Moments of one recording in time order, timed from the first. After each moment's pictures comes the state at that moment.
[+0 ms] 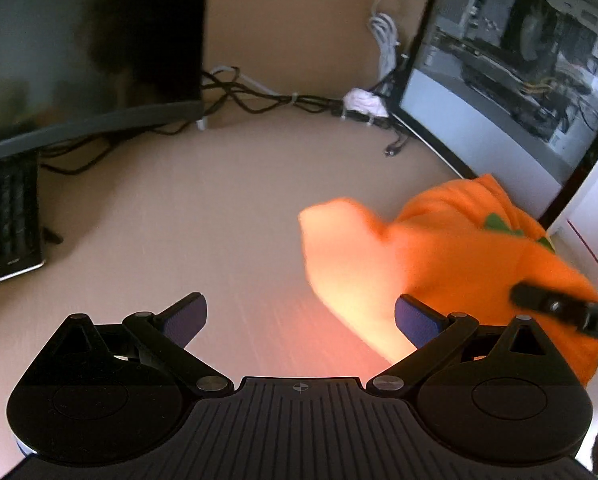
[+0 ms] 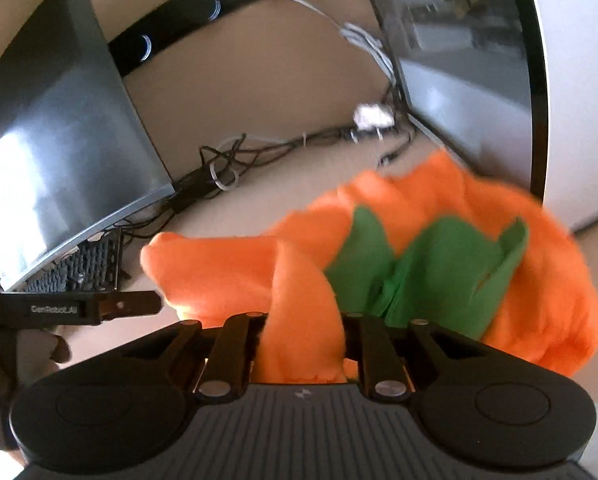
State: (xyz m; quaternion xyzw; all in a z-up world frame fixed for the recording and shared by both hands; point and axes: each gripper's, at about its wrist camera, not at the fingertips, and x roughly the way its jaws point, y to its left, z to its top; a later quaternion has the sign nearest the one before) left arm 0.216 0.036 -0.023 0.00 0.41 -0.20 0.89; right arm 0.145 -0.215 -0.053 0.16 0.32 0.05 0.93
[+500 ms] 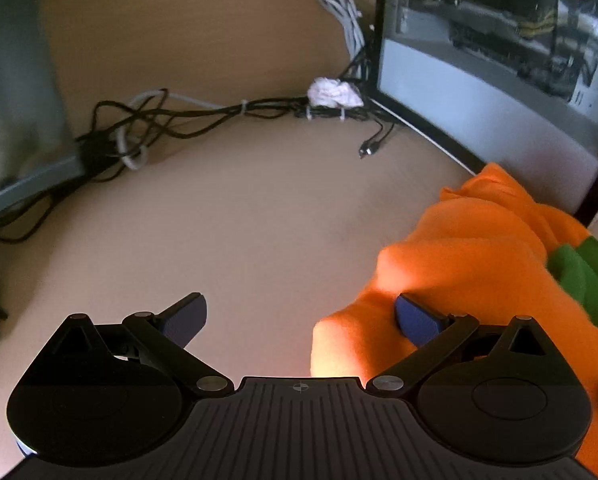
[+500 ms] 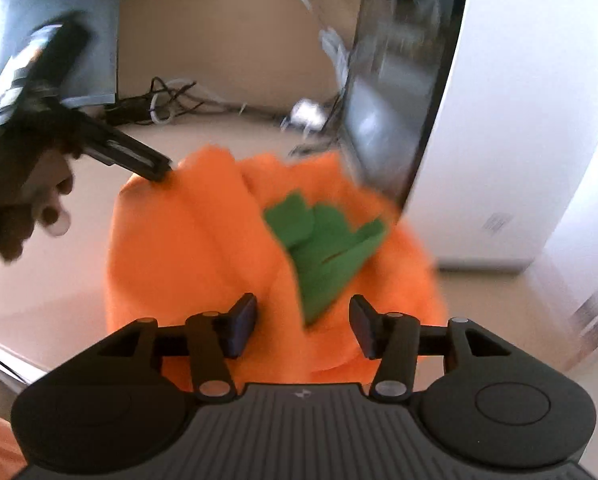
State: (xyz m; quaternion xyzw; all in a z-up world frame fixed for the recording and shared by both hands) left arm 0.270 -0.091 -0.047 0.09 0.40 -0.18 0.89; right arm 0.089 -0.238 -0.056 -0.08 0.32 -0.03 0.94
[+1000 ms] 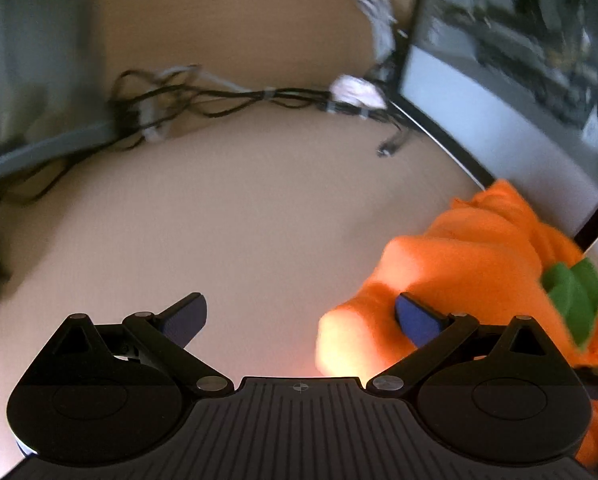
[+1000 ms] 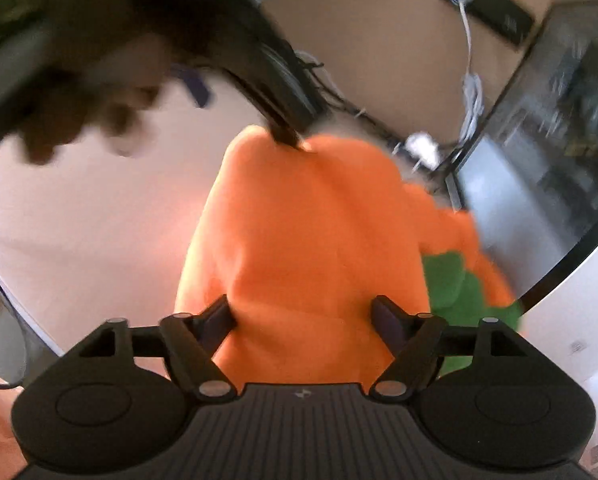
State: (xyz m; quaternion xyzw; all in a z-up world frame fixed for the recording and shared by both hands) left arm 0.265 -0.036 -0.037 0.01 0.42 -0.16 0.89; right arm 0.140 -0.170 -0.098 -0.18 0.36 0.09 0.91
